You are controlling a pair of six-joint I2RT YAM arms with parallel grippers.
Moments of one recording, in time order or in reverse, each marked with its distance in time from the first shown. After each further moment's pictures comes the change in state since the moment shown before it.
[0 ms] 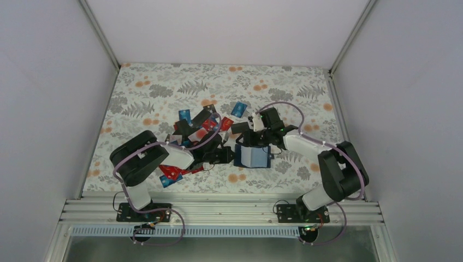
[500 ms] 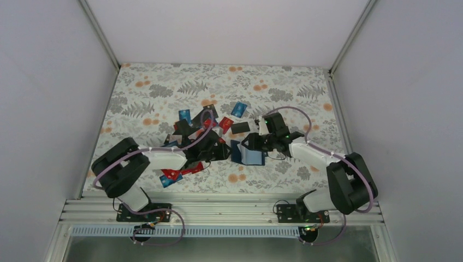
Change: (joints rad) left arm -0.001 -0.162 -0.010 -0.173 -0.145 -0.018; right arm -0.003 -0.154 -0.103 0.001 0.109 0.068
